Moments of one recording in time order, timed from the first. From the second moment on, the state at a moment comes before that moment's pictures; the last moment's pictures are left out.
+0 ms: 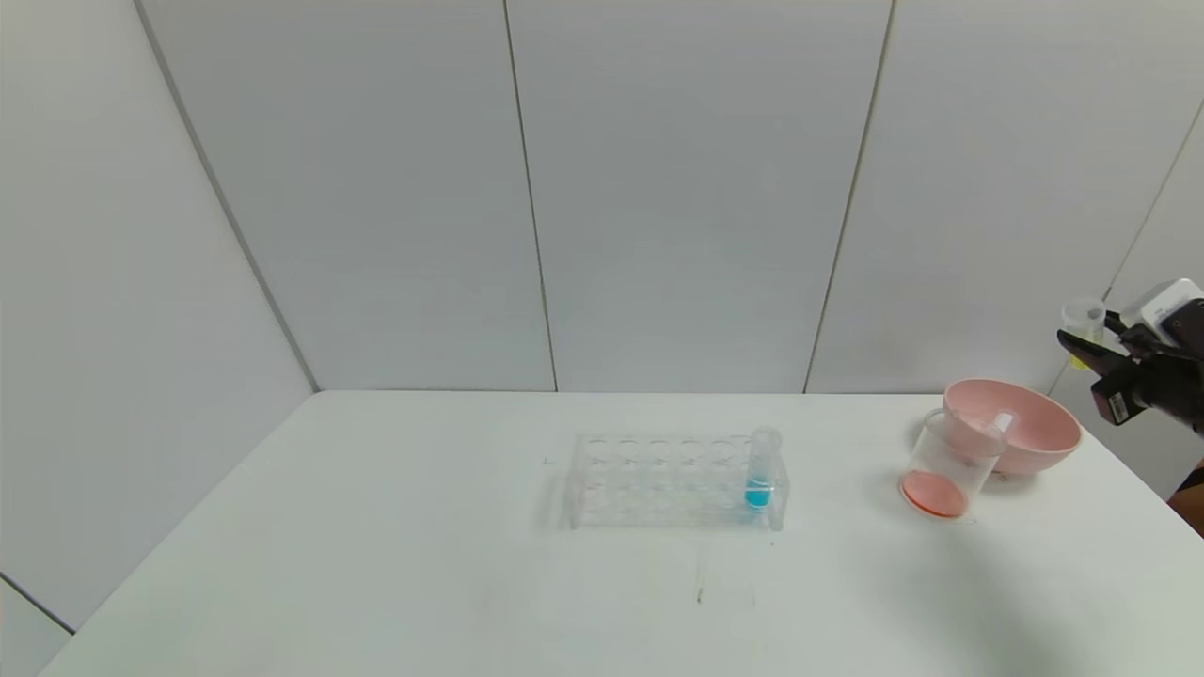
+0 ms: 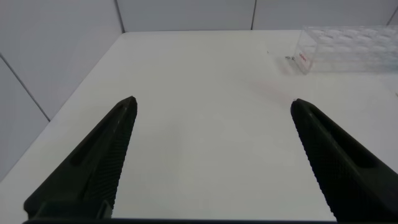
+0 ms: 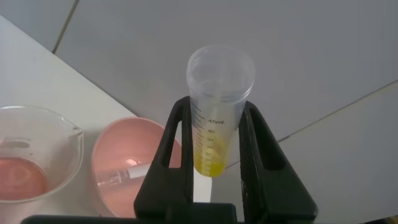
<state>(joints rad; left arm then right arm) 0.00 0.00 0.00 0.00 0.00 0.00 -0.33 1.80 -0.69 -1.12 0.41 -0.74</state>
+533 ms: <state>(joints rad) 0.00 0.00 0.00 0.00 0.00 0.00 -0.33 1.82 -0.61 -1.14 0.48 -1.09</state>
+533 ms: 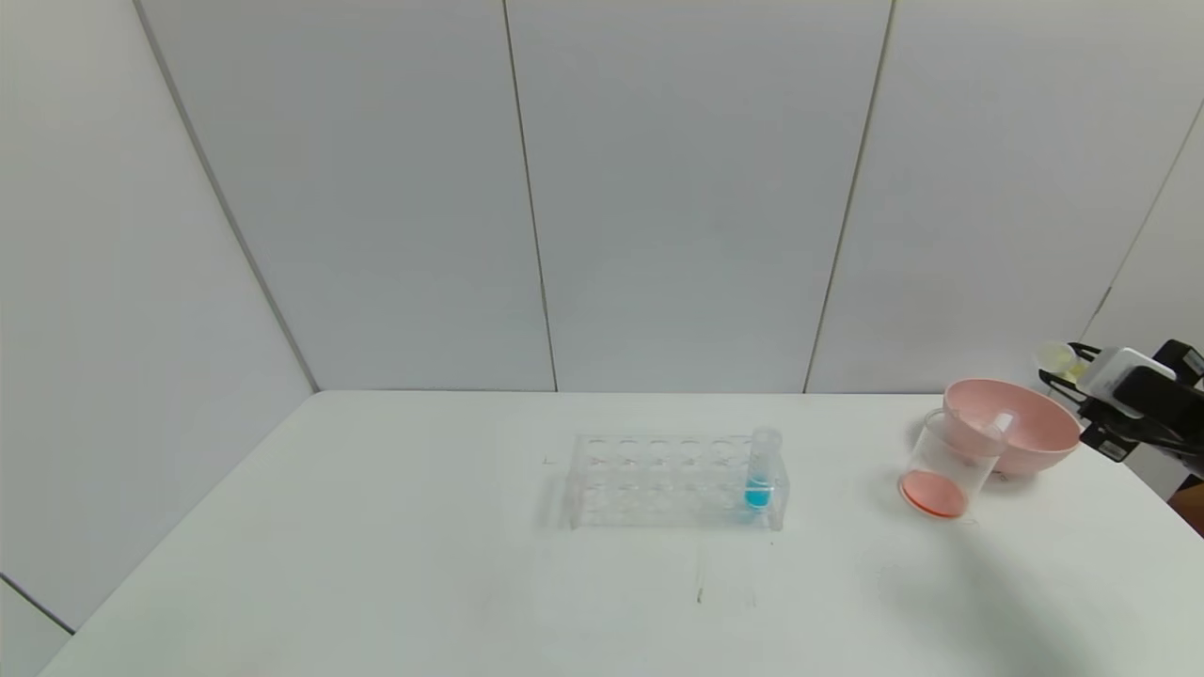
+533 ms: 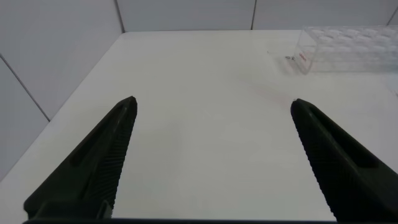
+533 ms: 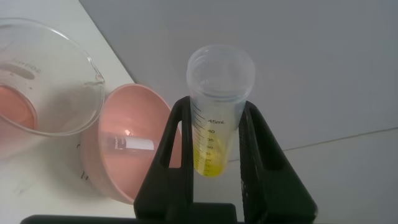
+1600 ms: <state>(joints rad) 0.00 0.00 0.00 0.00 0.00 0.00 -0.28 1.87 -0.61 -1.13 0.39 -1.42</state>
